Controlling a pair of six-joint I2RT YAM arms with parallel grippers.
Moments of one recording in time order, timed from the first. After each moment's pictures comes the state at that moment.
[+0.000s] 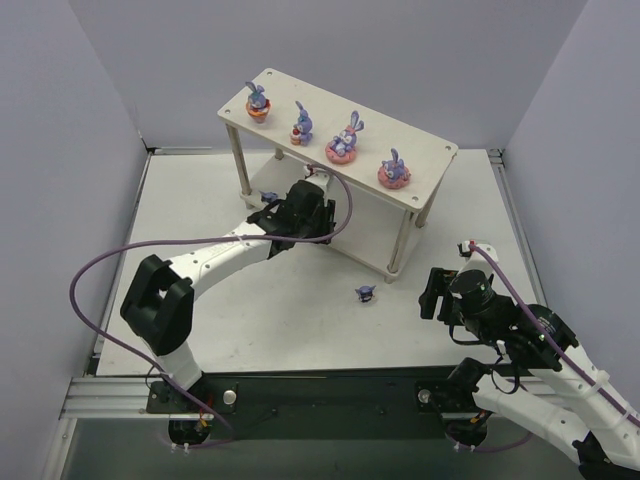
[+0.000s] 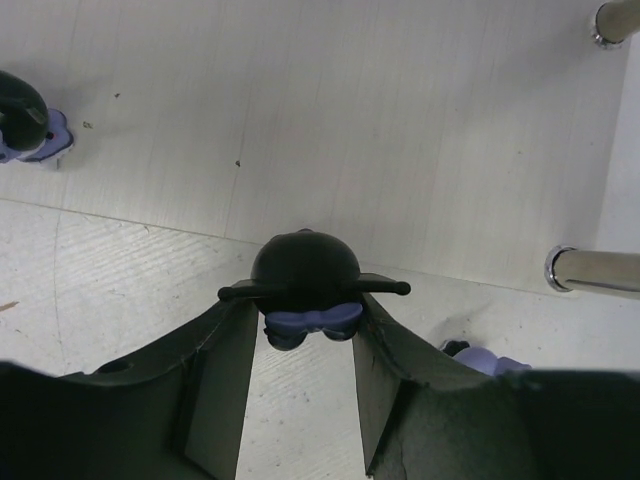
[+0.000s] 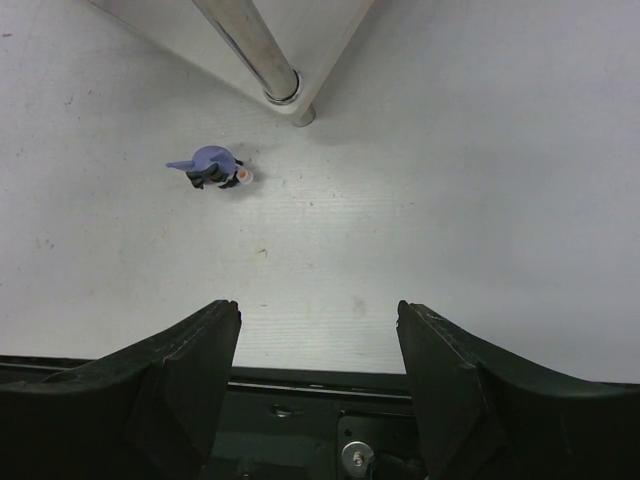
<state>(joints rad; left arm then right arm) -0.73 1.70 1.33 -0.29 -0.13 -0.40 0.77 0.63 0.92 -1.11 0.45 0.65</state>
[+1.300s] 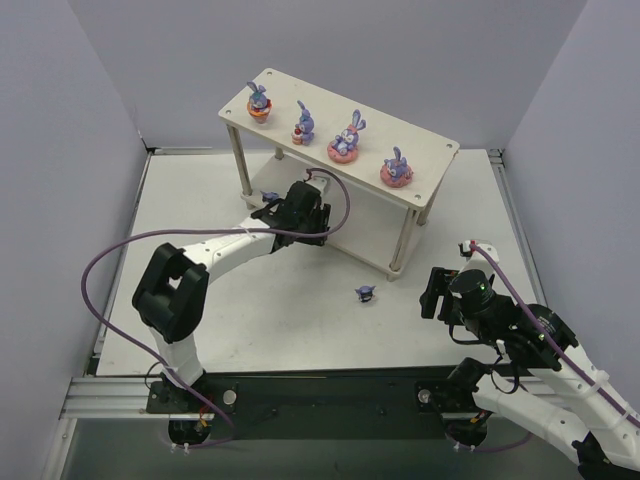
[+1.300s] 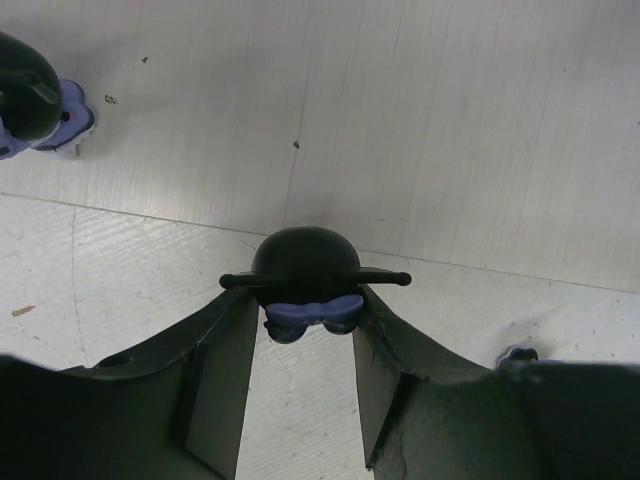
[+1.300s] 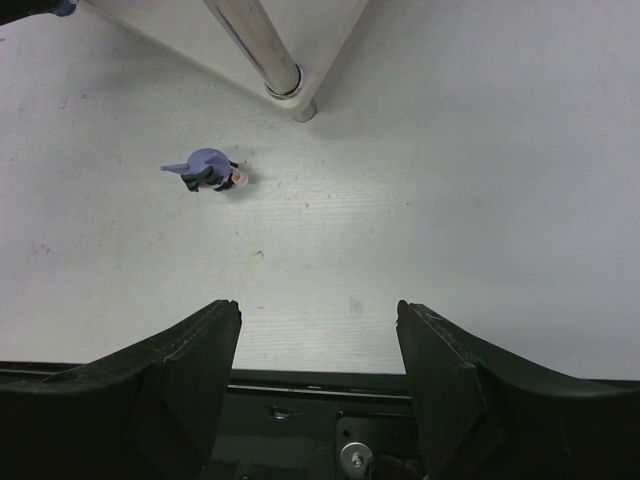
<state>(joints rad) -0.67 1.81 1.33 -0.29 -0.08 -0.35 0.76 0.63 0.92 -1.11 0.46 0.65</state>
